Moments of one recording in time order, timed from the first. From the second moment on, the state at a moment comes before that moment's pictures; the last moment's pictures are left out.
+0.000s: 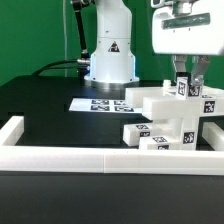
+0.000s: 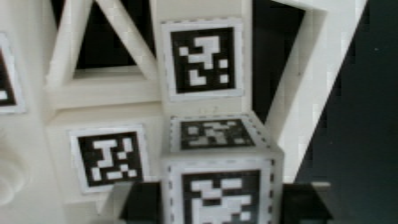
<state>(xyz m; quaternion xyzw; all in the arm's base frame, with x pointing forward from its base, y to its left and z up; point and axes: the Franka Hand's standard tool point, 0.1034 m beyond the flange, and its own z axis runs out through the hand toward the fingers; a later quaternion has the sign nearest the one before) 0.595 0.078 0.120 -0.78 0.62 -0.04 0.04</state>
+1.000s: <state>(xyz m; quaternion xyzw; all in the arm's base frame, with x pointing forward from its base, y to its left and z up) 0.575 0.076 0.146 -0.80 0.60 -0.03 0.06</state>
